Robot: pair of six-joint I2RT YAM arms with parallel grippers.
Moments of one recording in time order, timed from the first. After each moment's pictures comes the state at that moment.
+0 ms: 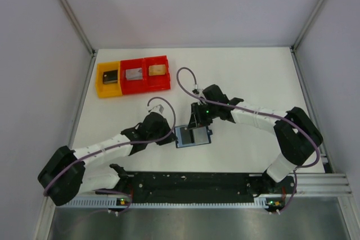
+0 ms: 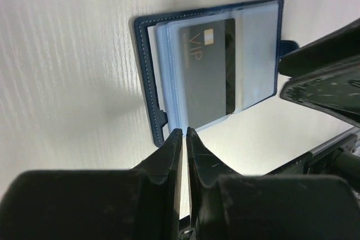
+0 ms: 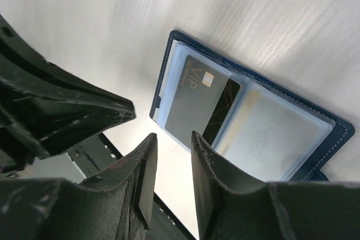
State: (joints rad) left arm -0.75 1.19 0.48 -0.09 0.05 -0.94; right arm 0.72 1.62 0.98 -0.24 -0.43 0.52
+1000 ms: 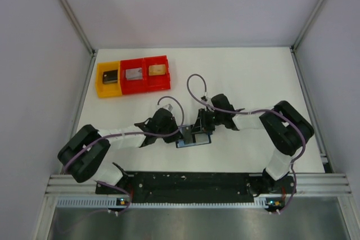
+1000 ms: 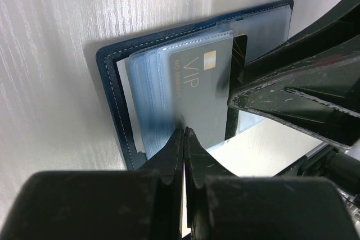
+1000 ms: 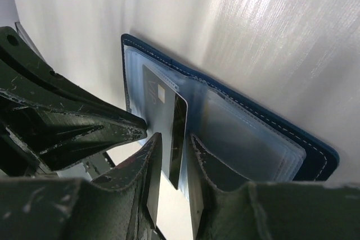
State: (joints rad) left arm -0.74 1.44 0.55 0.05 0.14 -0.95; right arm 0.62 1.74 0.75 0.18 -0.56 0.68
